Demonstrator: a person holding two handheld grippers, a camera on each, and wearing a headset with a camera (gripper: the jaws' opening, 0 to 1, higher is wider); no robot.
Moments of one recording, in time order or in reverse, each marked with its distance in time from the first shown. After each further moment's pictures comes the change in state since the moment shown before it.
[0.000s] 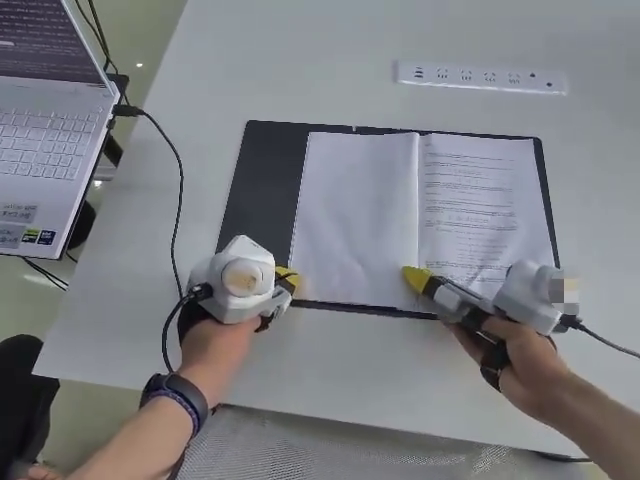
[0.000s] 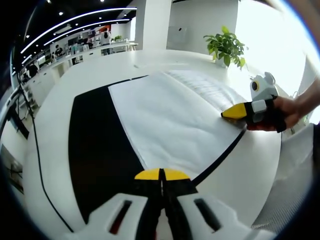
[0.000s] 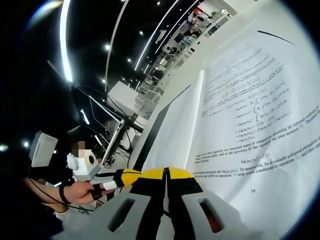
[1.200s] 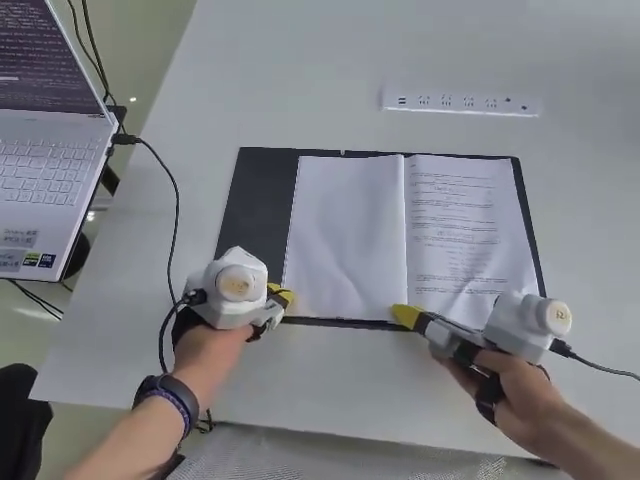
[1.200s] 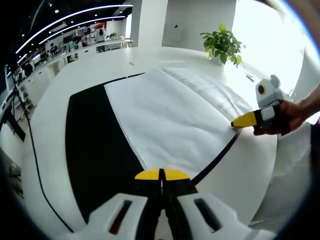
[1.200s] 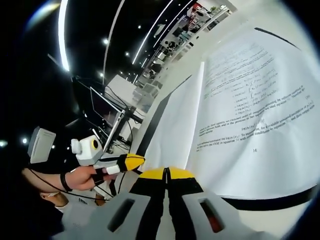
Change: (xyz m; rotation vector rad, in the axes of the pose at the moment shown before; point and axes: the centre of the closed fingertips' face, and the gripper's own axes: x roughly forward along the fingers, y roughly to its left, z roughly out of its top) left arm 0.002 0.000 0.000 0.012 0.034 -0.046; right arm -0.016 -0.002 -0.025 -0.027 0.076 -0.028
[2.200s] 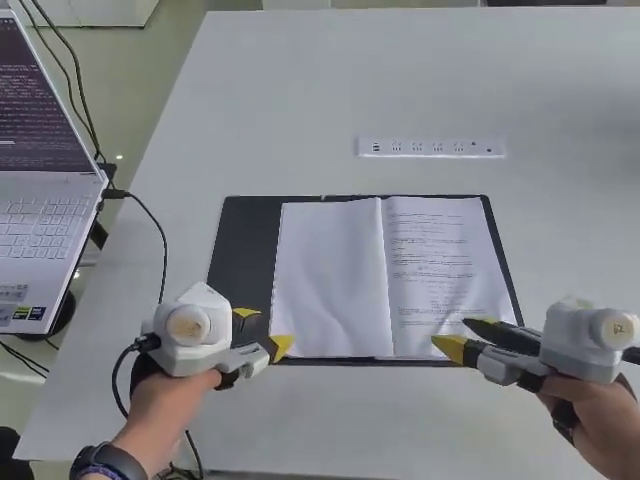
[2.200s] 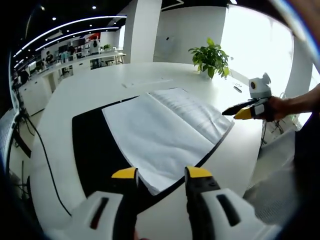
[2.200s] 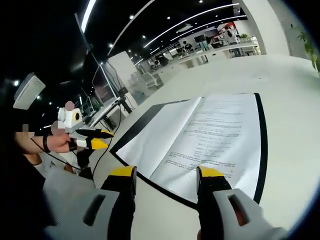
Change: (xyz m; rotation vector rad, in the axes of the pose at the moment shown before) left arm -0.060 -0.023 0.041 0.031 -0.114 -0.068; right arm -0.095 -0.011 0.054 -0.393 0.029 -0.174
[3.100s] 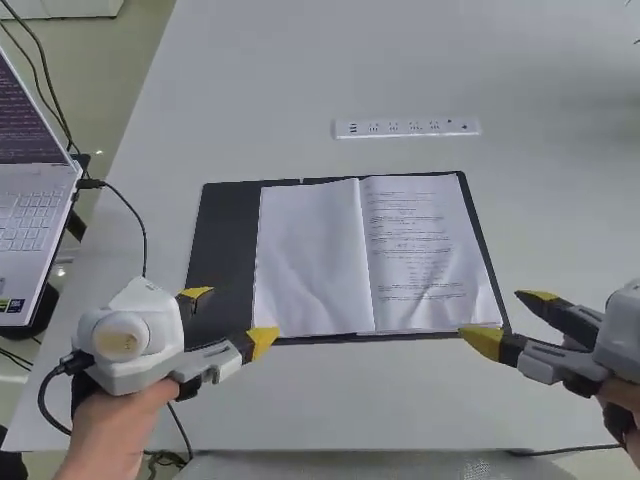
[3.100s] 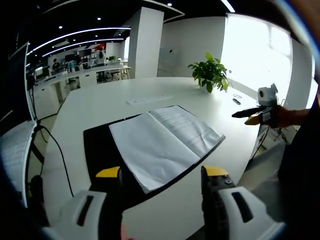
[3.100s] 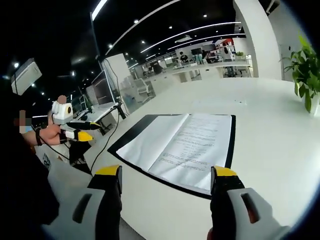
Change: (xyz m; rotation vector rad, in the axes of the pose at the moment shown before) left arm -0.054 -0.025 0.027 -0.008 -0.103 0.046; right arm -0.077 0.015 0.011 -0.100 -0.064 -0.123
